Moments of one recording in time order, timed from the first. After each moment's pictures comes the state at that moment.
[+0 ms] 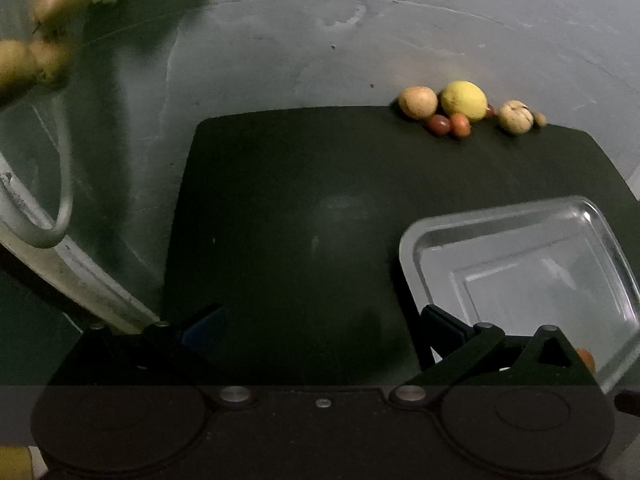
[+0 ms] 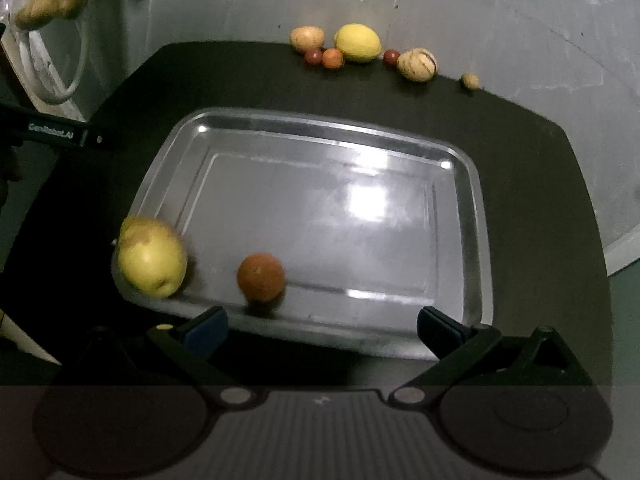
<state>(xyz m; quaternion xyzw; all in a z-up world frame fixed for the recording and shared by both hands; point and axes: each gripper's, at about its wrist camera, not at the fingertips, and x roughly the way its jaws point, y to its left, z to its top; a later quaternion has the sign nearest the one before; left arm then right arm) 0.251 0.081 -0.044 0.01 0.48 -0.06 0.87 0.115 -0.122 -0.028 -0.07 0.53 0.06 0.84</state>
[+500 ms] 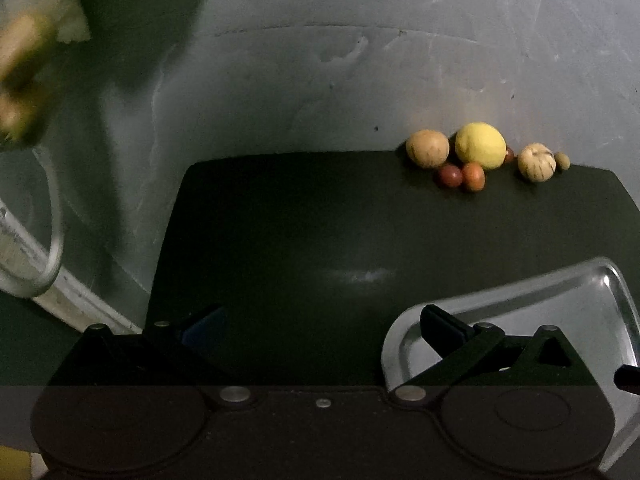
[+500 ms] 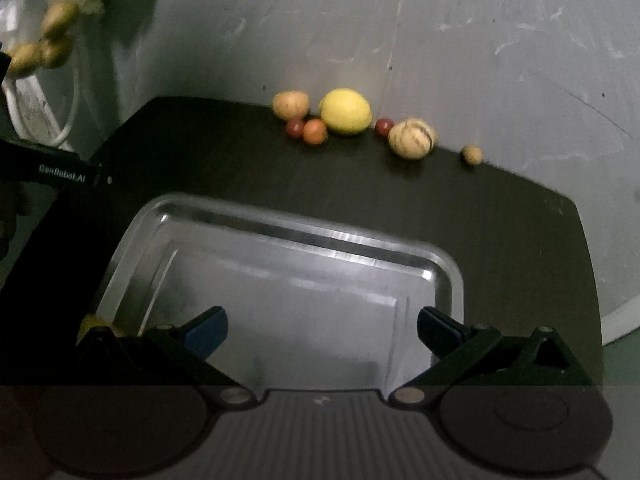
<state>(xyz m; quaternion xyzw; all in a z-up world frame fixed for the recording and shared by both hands) 0.307 0.045 -0.038 0.01 0.46 -0.03 0.89 0.193 -0.151 -0.023 -0.08 0.47 0.10 0.87</state>
